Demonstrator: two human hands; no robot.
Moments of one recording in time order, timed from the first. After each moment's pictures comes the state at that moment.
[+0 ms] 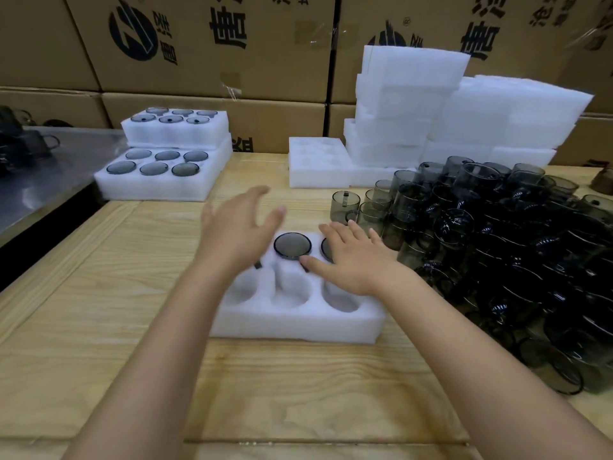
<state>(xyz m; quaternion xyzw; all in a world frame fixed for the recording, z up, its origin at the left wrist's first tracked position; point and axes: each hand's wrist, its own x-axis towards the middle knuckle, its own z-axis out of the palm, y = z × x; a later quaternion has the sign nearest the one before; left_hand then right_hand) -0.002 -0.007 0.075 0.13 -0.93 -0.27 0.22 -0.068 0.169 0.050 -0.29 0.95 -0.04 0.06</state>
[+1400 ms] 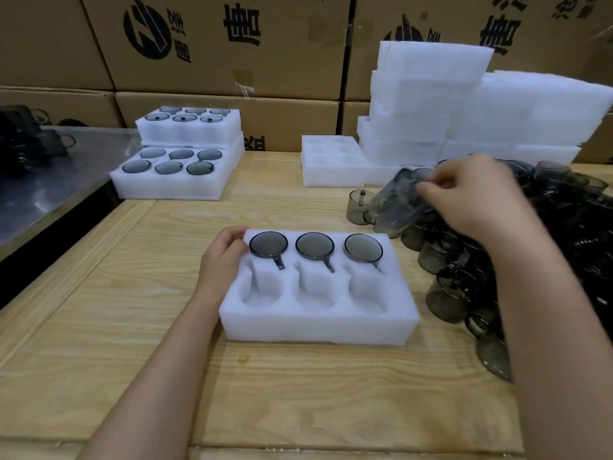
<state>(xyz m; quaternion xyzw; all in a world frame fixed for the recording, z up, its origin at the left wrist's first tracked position) 0.010 -0.054 0.004 0.18 -0.65 -0.70 0.22 -0.059 0.220 0.147 -0.14 0.94 -0.25 -0.17</state>
